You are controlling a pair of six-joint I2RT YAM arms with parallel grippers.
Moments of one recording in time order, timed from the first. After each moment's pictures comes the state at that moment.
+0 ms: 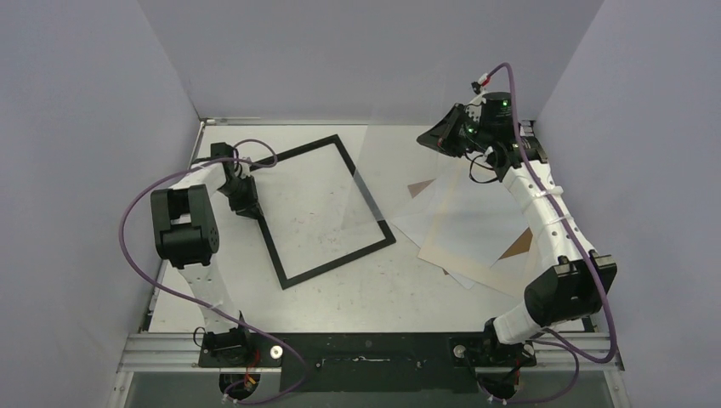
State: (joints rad) left arm 0.13 2.00 1.40 -0.73 0.23 -0.16; right arm 0.19 1.50 1.56 -0.53 -0.45 0.74
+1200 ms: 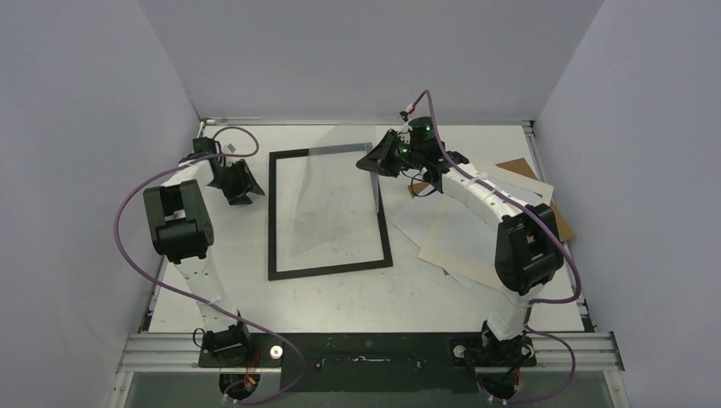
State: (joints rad) left arm 0.18 2.08 1.49 -0.60 0.42 -0.26; right arm 0.45 1.77 1.43 -0.15 -0.50 0.93
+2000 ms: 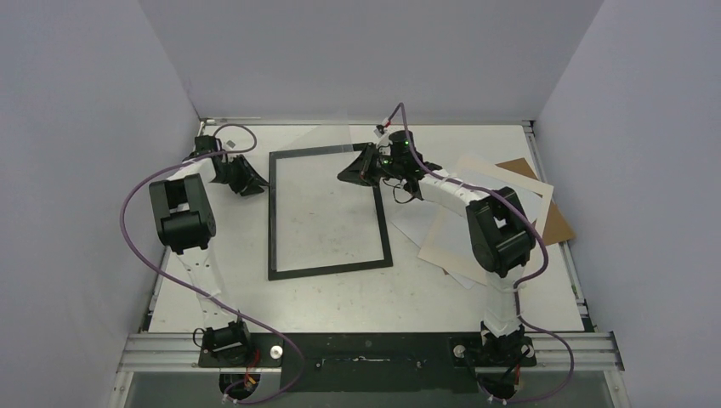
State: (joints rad) left arm 0.22 2.21 1.59 -0.49 0.58 -0.46; right arm 0.51 1.97 1.42 0.14 -0.61 0.98
